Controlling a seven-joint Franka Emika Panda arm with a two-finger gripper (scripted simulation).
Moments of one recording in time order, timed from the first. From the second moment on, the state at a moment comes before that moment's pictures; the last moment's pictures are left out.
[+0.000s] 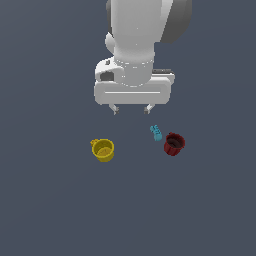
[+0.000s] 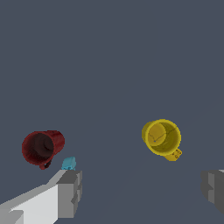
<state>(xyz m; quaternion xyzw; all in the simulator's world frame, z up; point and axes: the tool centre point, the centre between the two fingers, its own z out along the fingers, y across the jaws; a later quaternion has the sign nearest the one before) 0.011 0.011 0.323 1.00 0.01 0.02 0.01</state>
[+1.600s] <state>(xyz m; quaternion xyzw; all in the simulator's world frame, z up) 0.015 -0.077 0.183 0.99 -0.10 0.03 -0.09</state>
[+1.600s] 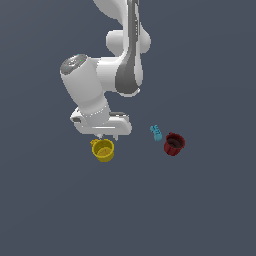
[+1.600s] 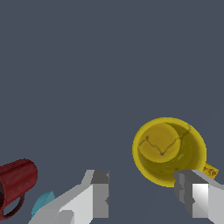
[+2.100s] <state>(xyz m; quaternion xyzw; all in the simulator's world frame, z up) -0.015 -0.145 0.111 0.98 -0.18 0.04 -0.11</state>
